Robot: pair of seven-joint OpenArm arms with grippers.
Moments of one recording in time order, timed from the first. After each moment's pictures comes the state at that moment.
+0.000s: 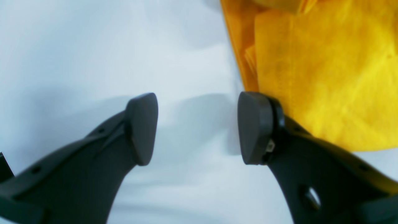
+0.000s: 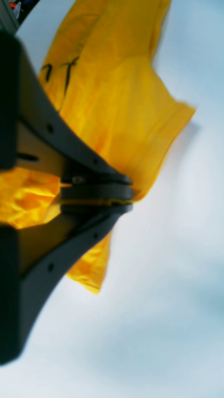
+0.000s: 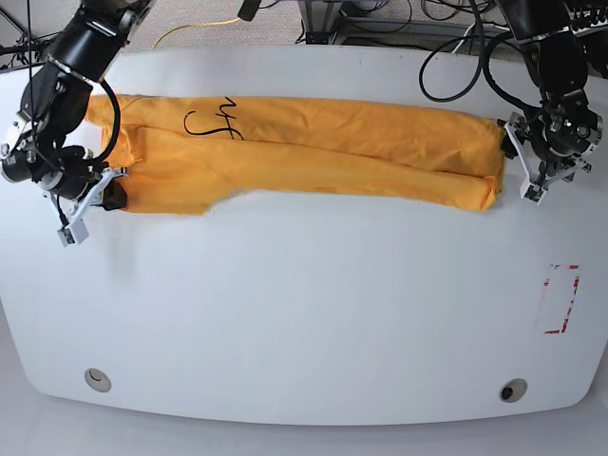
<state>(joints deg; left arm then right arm) 6.4 -16.5 -26.7 95.1 -2.3 -43.0 59.7 5.1 18.7 34.9 90.6 41.4 40.9 -81.2</state>
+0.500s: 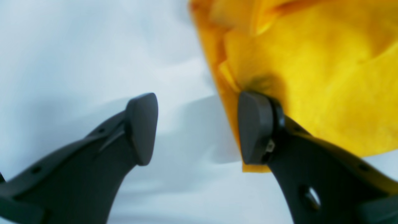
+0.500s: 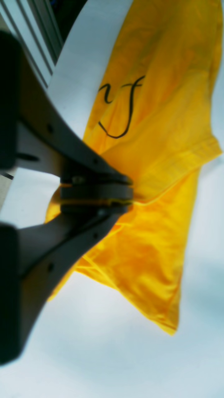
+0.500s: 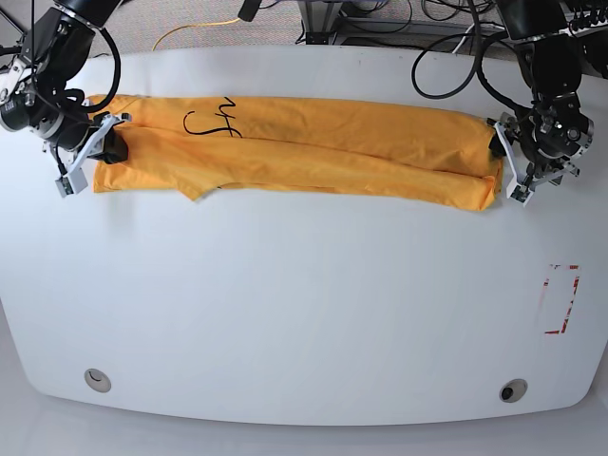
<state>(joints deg) 6.4 -16.3 -23.4 95.1 -2.5 -43.0 59.5 -10.4 17.8 39.9 102.1 50.1 41.0 -83.7</state>
